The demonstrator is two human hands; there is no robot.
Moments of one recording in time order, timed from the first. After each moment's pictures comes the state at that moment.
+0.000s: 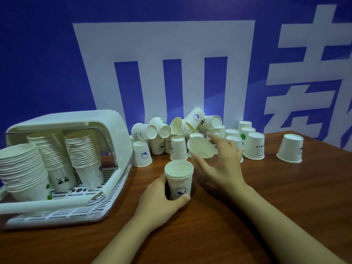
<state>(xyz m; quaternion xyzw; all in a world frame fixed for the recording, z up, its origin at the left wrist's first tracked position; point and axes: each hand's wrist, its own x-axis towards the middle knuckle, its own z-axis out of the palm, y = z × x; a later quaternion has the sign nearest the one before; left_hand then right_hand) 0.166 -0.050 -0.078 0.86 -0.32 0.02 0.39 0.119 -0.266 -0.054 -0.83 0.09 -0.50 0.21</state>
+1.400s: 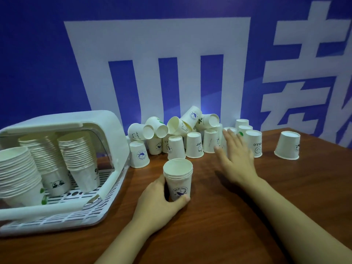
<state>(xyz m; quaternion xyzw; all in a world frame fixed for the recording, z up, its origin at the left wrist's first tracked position) 0.162 -0.050 -0.075 0.87 -0.32 0.02 0.38 0.108 -0.313 -0.055 -0.89 0.20 -0.35 0.20</state>
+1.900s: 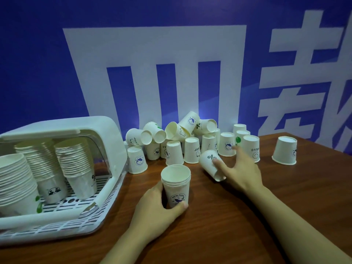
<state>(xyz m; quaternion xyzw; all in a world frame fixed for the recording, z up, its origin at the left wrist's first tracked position) 0.163 -0.050 -0.076 0.86 -0.32 0.02 0.39 0.097 -0.323 -0.060 -0.87 0.30 -0.31 0.25</state>
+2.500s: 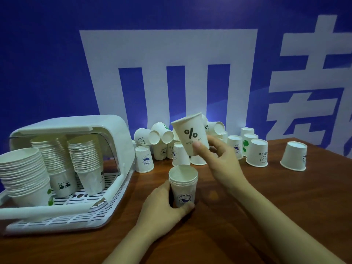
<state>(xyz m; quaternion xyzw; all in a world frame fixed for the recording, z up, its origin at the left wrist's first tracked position) 0.165 -0.051 -0.076 0.86 -0.32 0.02 0.39 0.097 -0.226 0.002 -0.72 -0.02 -0.36 0.59</state>
